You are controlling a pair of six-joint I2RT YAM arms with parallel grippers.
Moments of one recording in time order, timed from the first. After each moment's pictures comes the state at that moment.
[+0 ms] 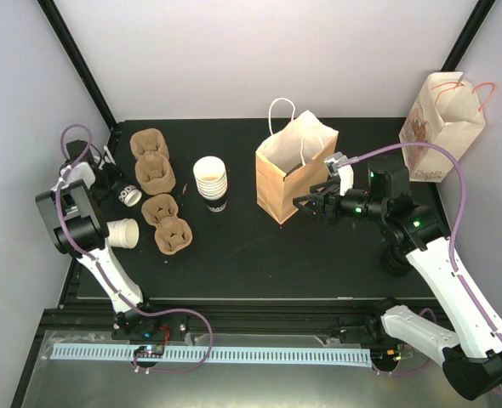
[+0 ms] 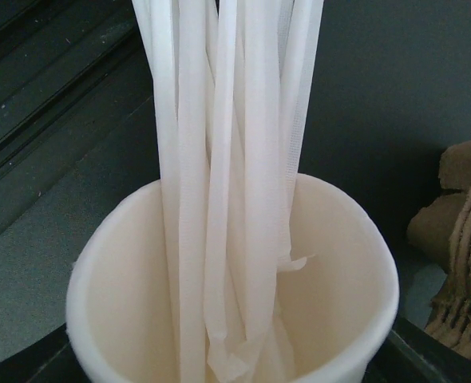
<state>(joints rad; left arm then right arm) 0.47 2.00 1.44 -0.54 0.21 -0.50 0.44 0.96 1.12 -0.65 -0.61 0.19</state>
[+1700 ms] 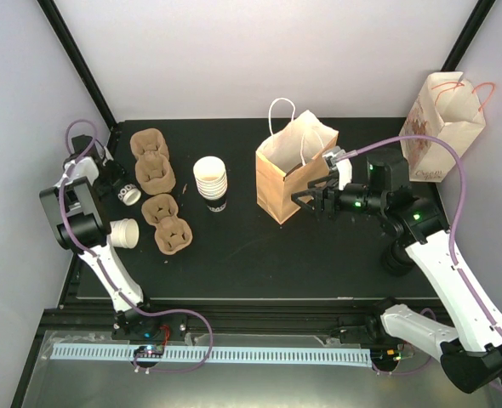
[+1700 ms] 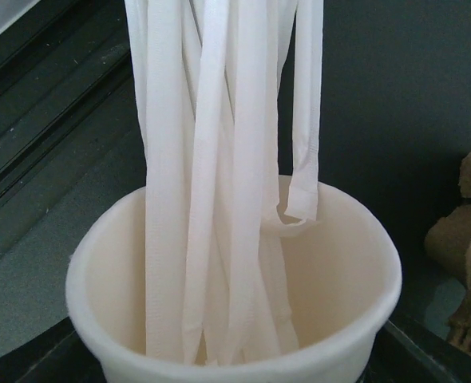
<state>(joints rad) 0.42 2.02 1.49 -0.58 0.12 -0.48 0.44 1.01 1.18 -0.68 -0.63 0.19</state>
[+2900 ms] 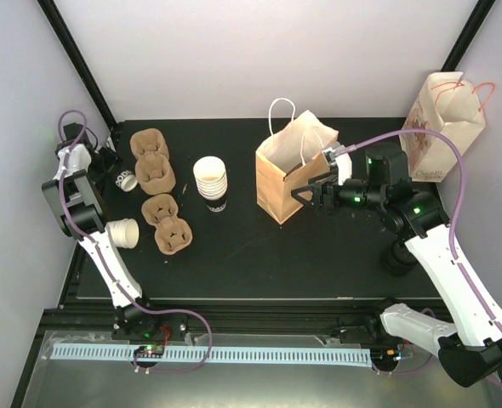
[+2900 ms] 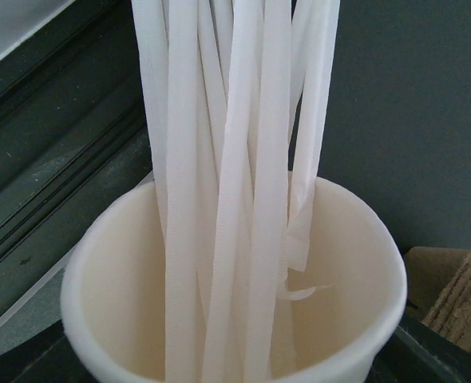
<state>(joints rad) 0.47 2.27 1.89 -0.76 0.22 -0.52 0.44 1.05 1.25 -0.73 -0.60 0.18</state>
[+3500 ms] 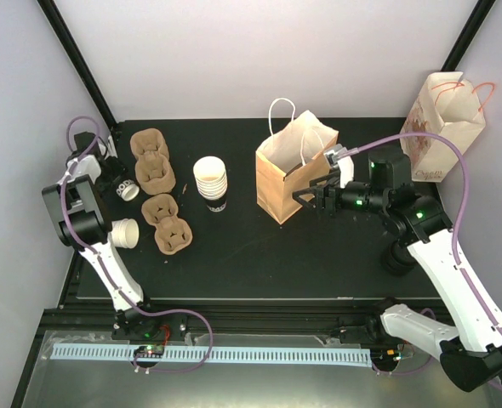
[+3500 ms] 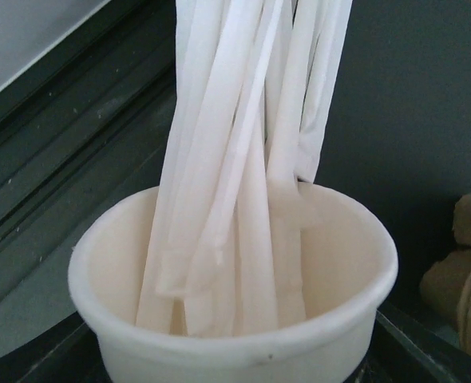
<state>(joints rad) 0.41 2.08 1.56 -0.55 0.08 -0.49 0.44 1.02 1.23 -0.73 -0.61 0.19</state>
